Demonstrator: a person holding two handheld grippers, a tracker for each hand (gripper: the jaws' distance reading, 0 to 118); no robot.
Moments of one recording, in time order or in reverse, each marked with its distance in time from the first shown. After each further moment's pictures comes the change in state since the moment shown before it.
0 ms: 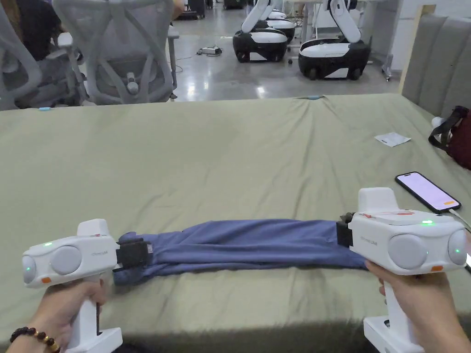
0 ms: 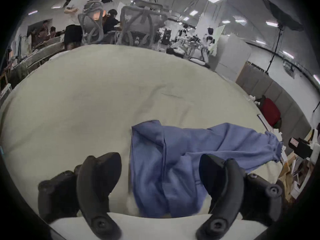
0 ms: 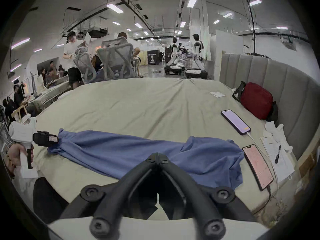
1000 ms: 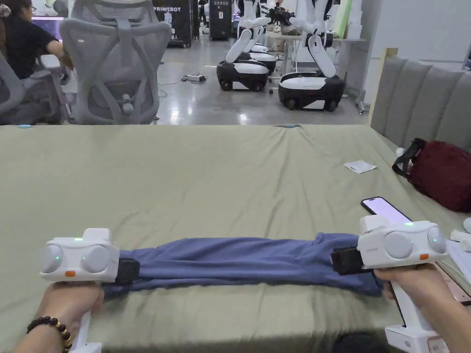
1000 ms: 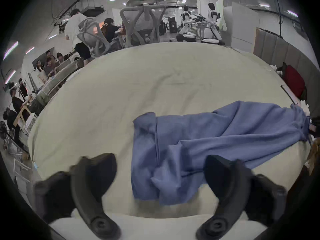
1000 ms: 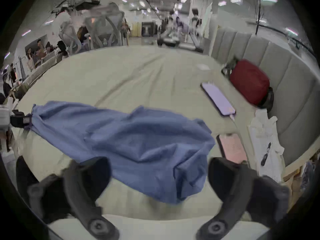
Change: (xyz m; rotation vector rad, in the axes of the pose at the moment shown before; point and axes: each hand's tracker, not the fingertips) left arm 0.066 -0.002 0.020 -0.075 0.291 -0.202; right arm 0.106 0.004 -0.038 -0.213 -0.090 0.042
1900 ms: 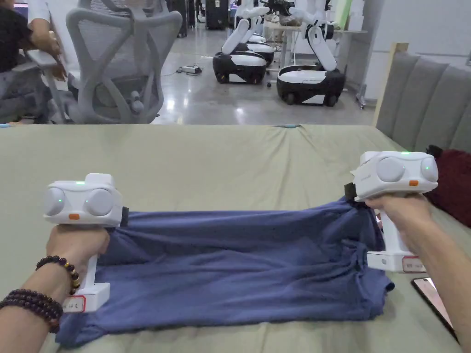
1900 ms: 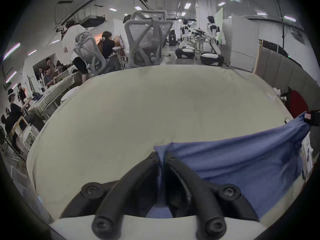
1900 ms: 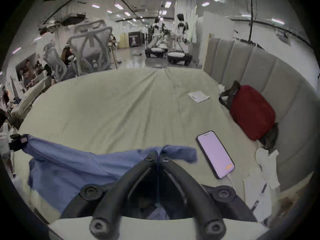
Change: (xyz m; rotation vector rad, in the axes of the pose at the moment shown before) left arm 0.024 0.146 -0.030 0.120 -0.007 0.010; right arm 0.010 0.147 -0.024 0.045 -0.038 -0.100
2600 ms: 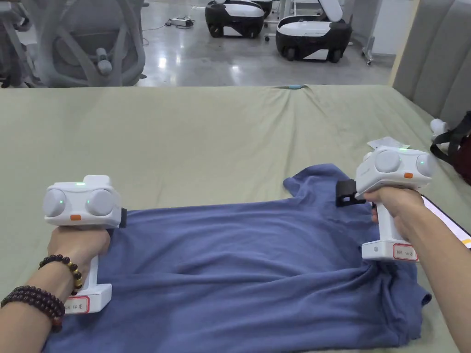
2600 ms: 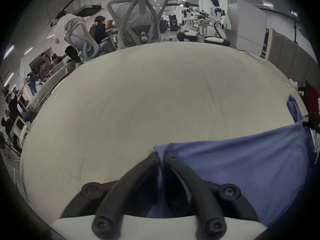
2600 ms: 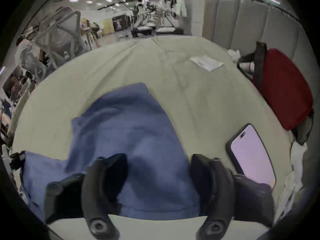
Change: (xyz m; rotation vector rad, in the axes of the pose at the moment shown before) left arm 0.041 0.022 -0.165 -0.140 0.023 -0.008; right arm 0.037 0.032 -0.231 -0.264 -0.049 -0.132
